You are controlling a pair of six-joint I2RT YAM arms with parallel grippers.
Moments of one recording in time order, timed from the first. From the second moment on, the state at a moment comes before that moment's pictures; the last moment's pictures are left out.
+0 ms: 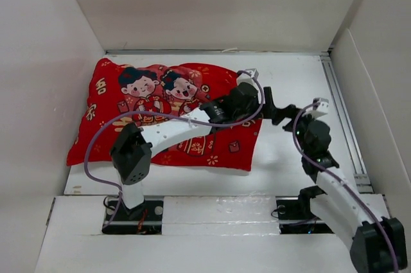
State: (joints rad) left arm -1.02 1.80 1.51 -0.19 -0.16 -0.78; right arm 0.24 0.76 0.30 0.40 0.08 0.49
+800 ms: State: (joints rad) left arm -1.21 1.33 1.36 -0.82 -0.50 -0.81; right arm 0.15 1.97 1.05 0.97 -0.72 0.77
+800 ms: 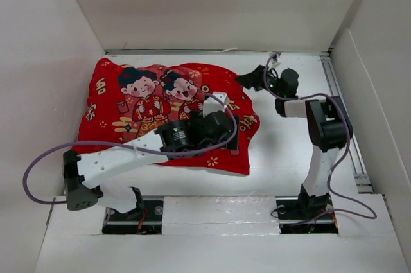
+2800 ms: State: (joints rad) left arm -1.15 1.44 1.06 -0.53 -0.52 -0.79; right arm -0.15 1.99 1.20 0.61 -0.58 0.58
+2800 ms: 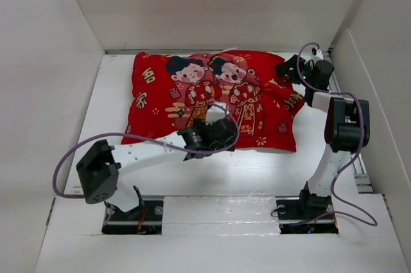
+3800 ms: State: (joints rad) left arm -0.15 1.35 0.91 -0.52 -0.66 -1.21; right arm 0.05 1.63 0.79 0.73 -0.61 0.57
